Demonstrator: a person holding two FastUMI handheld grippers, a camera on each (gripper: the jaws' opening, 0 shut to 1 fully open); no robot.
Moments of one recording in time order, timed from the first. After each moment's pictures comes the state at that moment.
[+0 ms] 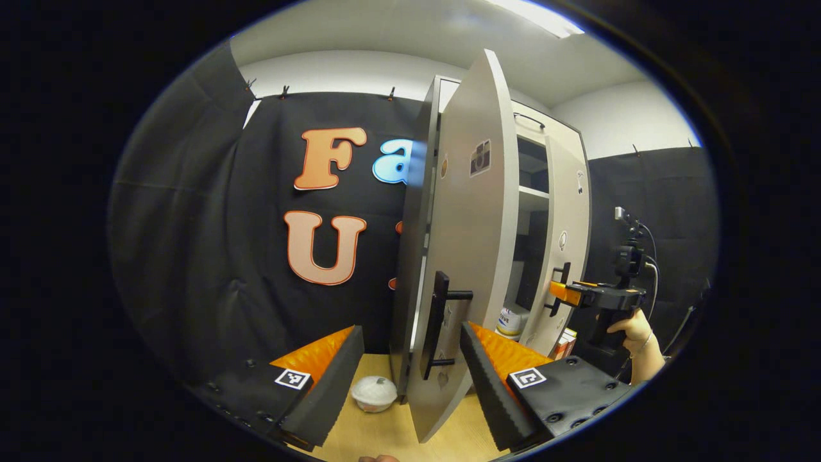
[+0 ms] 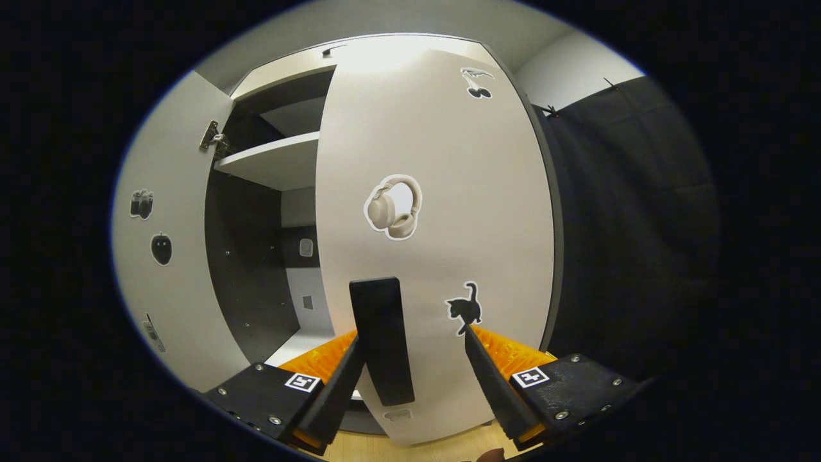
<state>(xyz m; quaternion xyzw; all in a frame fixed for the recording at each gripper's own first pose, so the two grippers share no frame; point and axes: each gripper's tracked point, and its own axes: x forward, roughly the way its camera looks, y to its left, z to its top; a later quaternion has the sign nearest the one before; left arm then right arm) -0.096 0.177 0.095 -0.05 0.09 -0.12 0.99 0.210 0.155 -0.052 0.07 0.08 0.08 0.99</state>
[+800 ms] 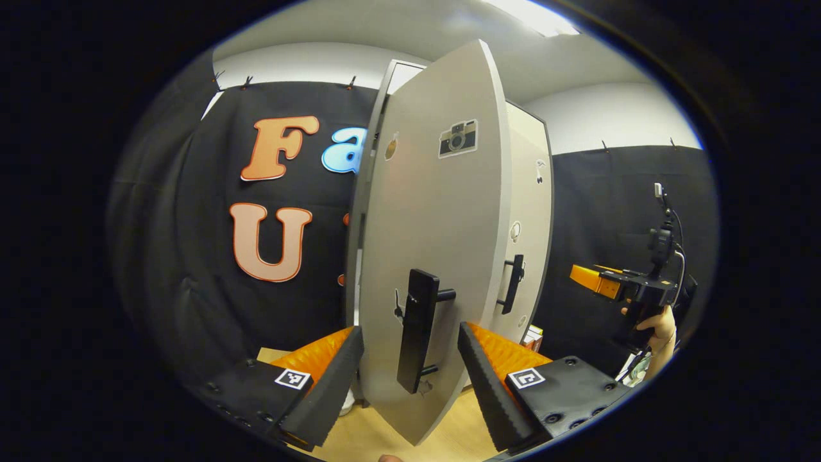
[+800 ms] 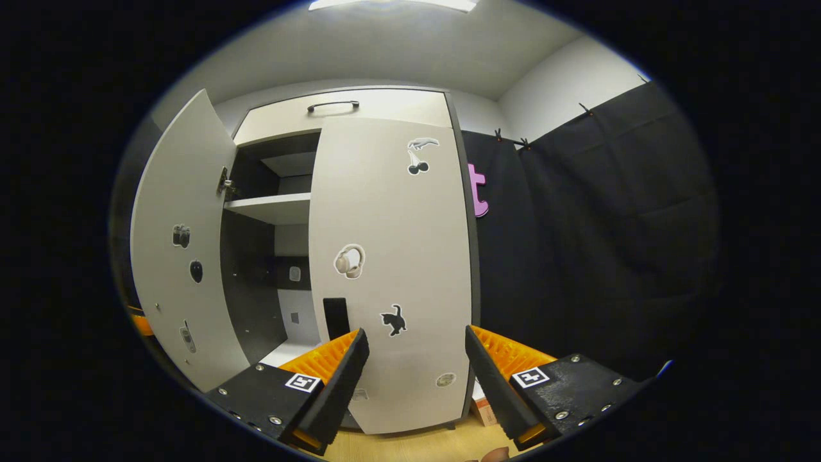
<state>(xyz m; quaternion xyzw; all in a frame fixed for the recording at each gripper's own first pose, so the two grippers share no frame) -0.080 0.084 0.086 -0.05 0.10 -0.21 0.97 0.153 0.072 -0.010 0.05 0.01 0.03 1.00</state>
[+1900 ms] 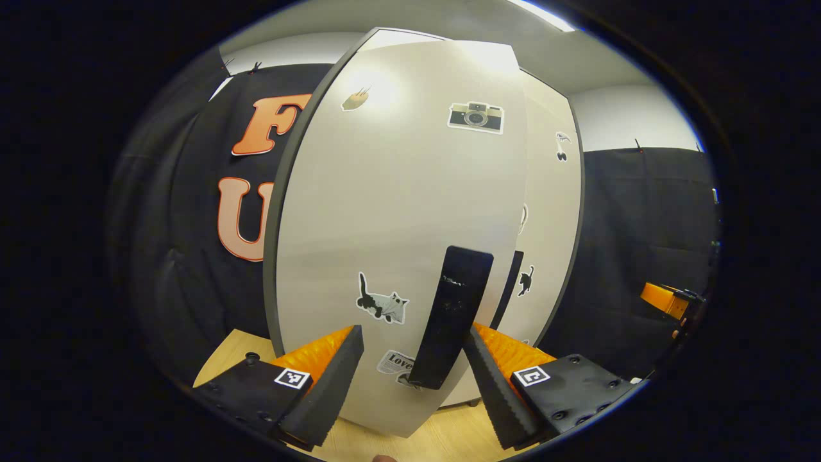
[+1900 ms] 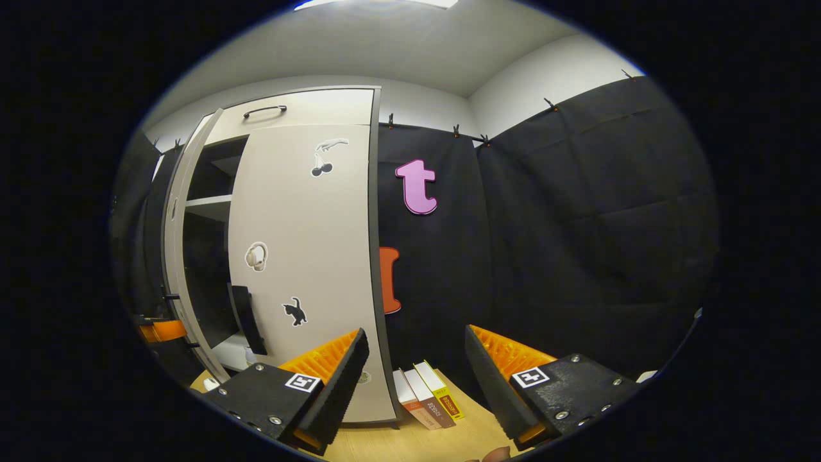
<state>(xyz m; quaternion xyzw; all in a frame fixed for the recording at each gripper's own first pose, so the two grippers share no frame) 0.005 -0.049 0.039 -0.09 0.11 -0.14 0.98 0.153 -0.075 -0.024 0.04 0.02 -0.03 1.00</state>
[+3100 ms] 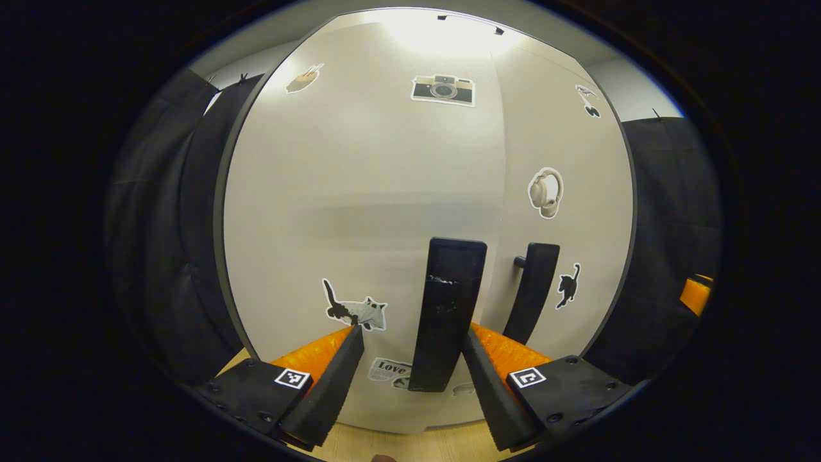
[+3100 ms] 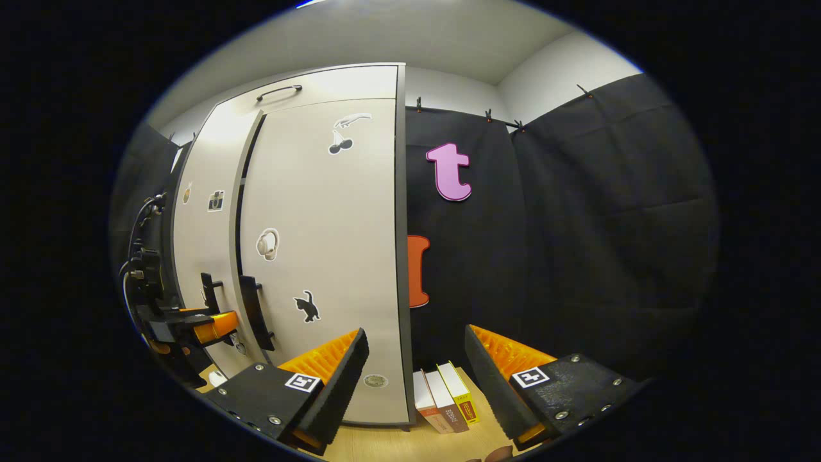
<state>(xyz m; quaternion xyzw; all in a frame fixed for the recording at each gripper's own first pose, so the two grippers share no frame) 0.057 -0.091 0.040 -0.03 0.13 -0.08 0.99 0.204 -0.033 -0.029 0.03 0.05 0.07 1.00</state>
